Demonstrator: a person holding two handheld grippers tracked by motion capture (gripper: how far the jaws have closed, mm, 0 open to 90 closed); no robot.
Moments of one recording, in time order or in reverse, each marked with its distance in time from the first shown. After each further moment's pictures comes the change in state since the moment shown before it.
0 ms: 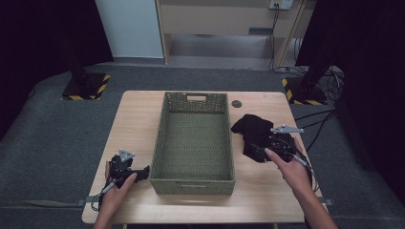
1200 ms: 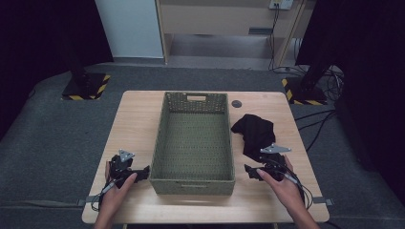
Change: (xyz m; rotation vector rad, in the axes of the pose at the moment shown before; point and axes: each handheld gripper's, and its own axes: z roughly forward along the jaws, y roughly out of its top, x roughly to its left) left arm 0.000 0.000 0.000 0.000 0.000 0.000; right arm 0.026 -0.056 0.018 0.089 0.052 -0.041
